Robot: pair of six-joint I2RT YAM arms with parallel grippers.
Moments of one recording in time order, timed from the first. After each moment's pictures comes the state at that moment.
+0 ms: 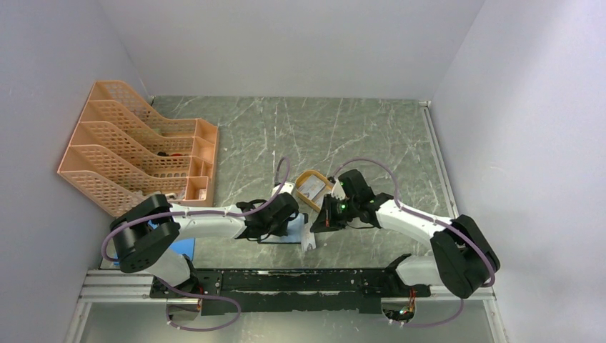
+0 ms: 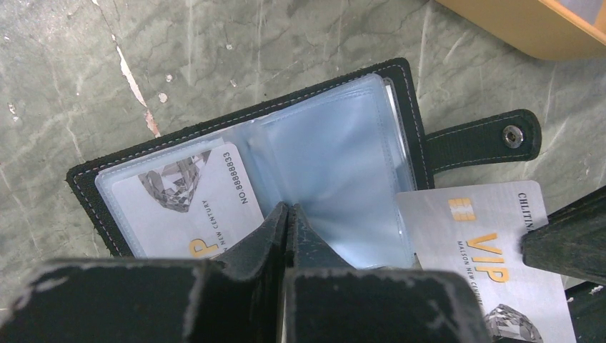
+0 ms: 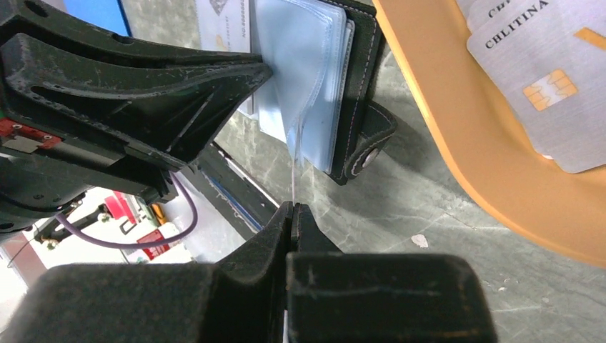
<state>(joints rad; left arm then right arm) -1.08 1.53 0.72 -0.18 -0.30 -0.72 0.60 1.29 0.55 -0.19 -0.57 0.72</state>
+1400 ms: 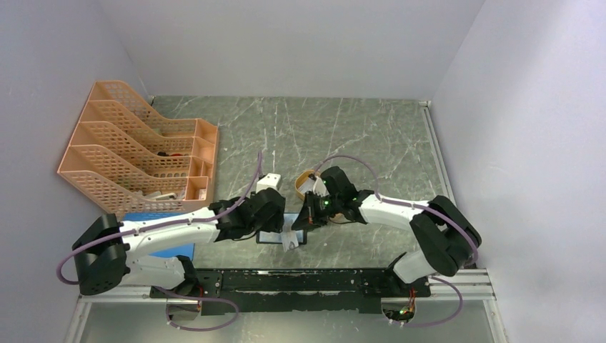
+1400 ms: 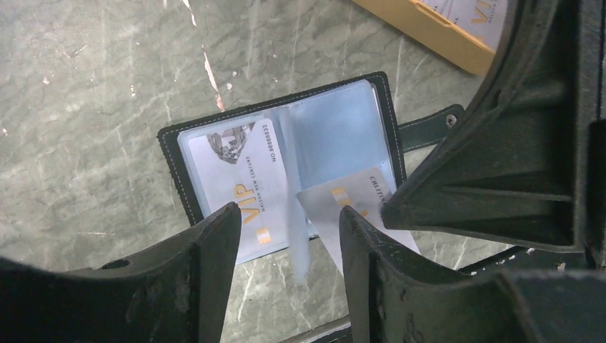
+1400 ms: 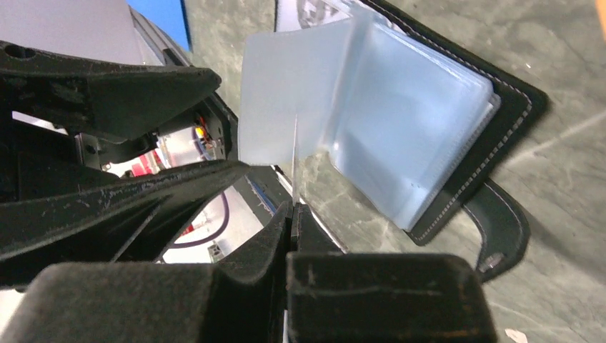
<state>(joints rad) -1.08 1.26 0.73 -0.38 -0.35 -0.75 0.71 1.46 0.61 0.03 -0.64 0.83</state>
